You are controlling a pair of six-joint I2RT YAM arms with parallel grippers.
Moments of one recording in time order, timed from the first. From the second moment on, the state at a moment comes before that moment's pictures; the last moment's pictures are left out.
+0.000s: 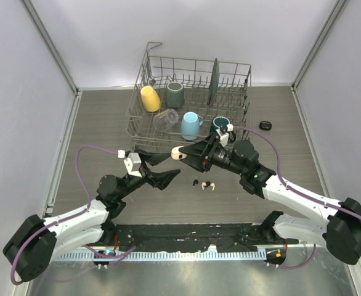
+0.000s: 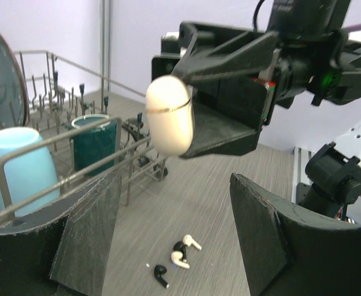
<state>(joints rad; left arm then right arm) -0.72 0.91 0.17 1.10 0.33 -0.29 0.74 1.07 0.60 0.44 -0.34 1.60</state>
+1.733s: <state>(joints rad) -0.74 1.00 0.26 1.27 0.37 -0.29 0.78 1.09 0.61 0.58 -0.41 1.57</state>
